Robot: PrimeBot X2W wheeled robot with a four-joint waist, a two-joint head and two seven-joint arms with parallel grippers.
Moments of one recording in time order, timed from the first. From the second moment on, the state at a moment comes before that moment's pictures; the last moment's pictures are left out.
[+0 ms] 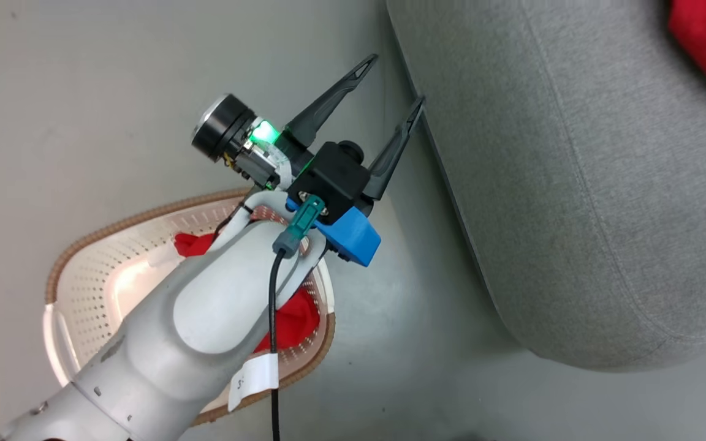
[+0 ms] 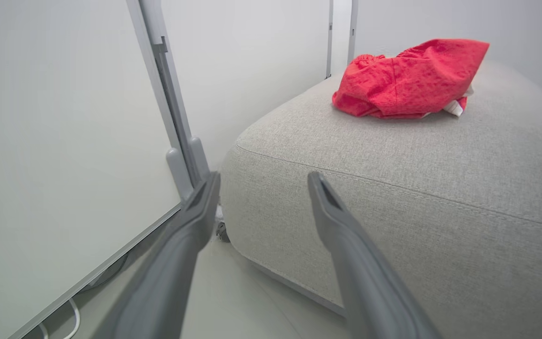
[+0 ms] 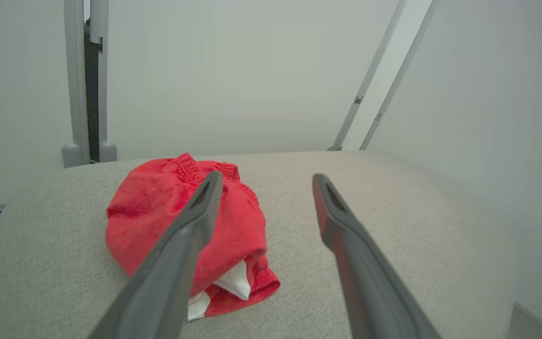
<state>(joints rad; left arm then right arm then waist) -0.89 0.19 -0.88 0.45 -0.29 0.04 -0.25 -0.52 -0.31 -0.49 0.31 0.14 0.13 -0.26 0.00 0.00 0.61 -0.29</state>
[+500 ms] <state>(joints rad) -0.69 0.19 -0.66 0.31 -0.30 0.12 -0.26 -0.45 -0.30 -0.19 0.11 0.14 0.13 -0.26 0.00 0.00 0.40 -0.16</state>
